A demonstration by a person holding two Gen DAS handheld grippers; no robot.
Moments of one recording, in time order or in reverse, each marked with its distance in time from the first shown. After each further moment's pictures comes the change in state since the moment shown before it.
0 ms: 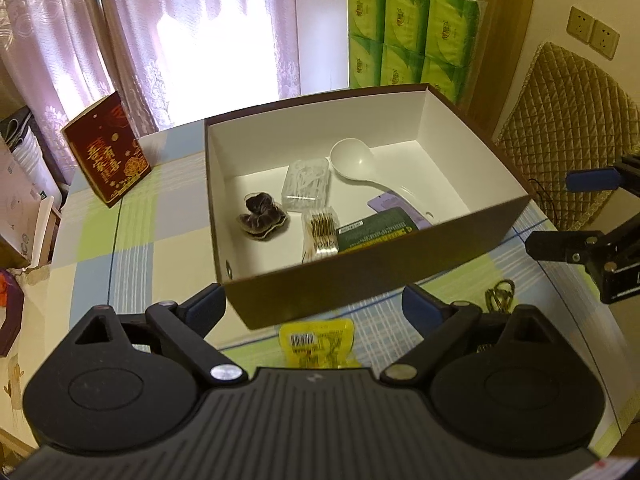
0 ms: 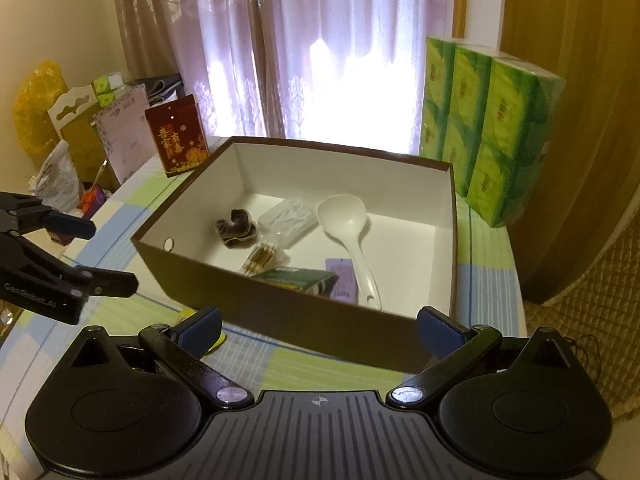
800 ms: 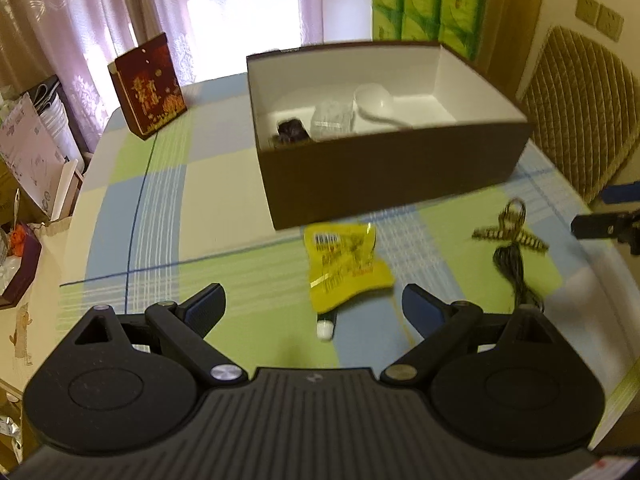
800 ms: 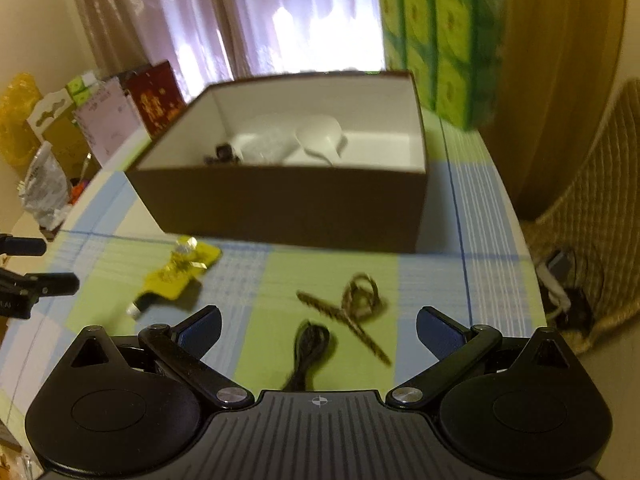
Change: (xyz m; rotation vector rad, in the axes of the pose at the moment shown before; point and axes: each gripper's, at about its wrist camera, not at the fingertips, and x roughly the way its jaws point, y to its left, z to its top) left arm -0.025 0.008 -0.099 -0.027 0.027 0.051; right arm -0.017 -0.007 -0.085 0.151 0.092 -0.032
